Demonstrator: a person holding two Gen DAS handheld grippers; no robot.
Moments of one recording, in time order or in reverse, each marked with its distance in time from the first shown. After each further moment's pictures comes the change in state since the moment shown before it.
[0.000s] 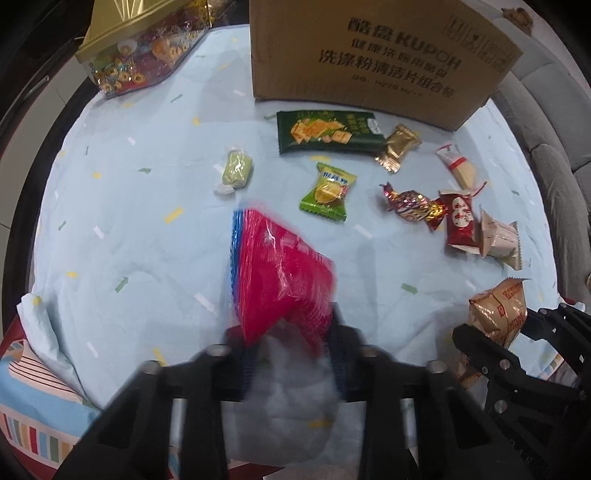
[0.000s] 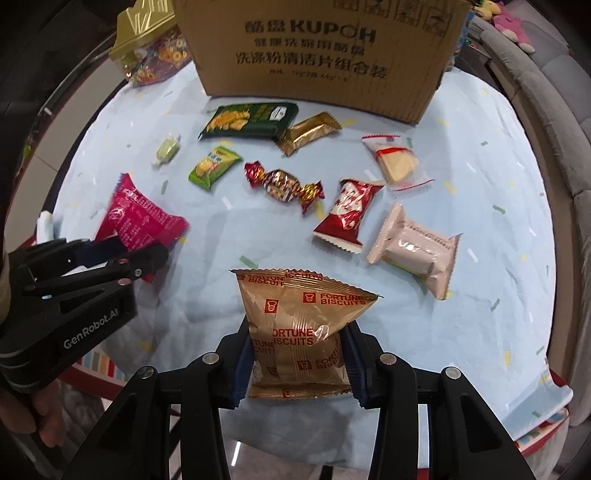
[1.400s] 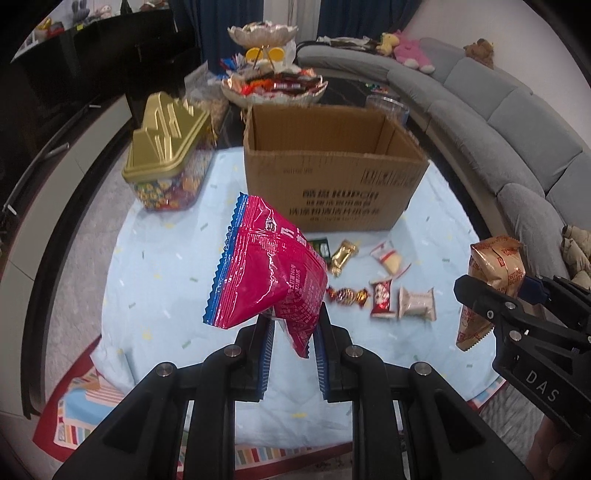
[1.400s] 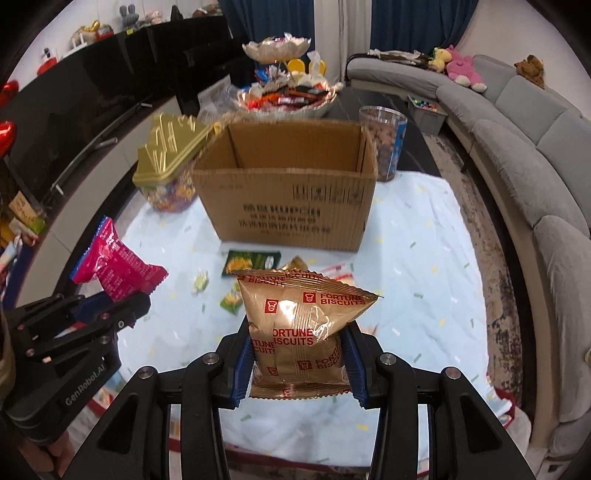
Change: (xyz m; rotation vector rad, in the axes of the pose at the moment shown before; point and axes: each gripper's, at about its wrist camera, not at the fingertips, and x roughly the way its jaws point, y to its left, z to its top) left arm -0.168 -0.018 0.006 0.062 -0.309 0.008; right arm -0.151 -0.011 0.030 0.095 -0.348 -0.022
